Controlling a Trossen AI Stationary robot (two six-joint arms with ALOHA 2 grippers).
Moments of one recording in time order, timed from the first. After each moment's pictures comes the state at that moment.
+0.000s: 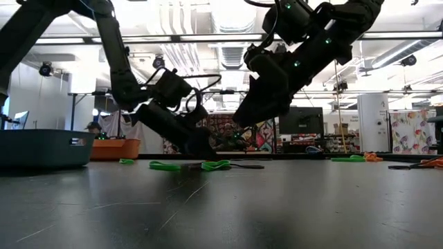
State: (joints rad) left arm 0.43 2.00 0.76 0.67 -0.01 0.03; right arm -0.02 1.67 0.86 0.15 0.14 0.22
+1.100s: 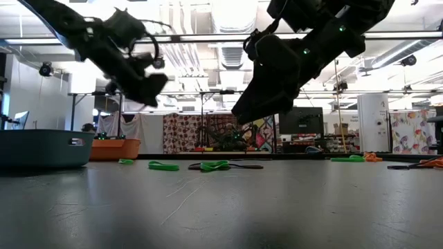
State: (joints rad) left arm 0.46 1.17 0.57 0.07 -0.58 -0.16; right arm 0.10 1.67 0.86 0.16 0.16 0.29
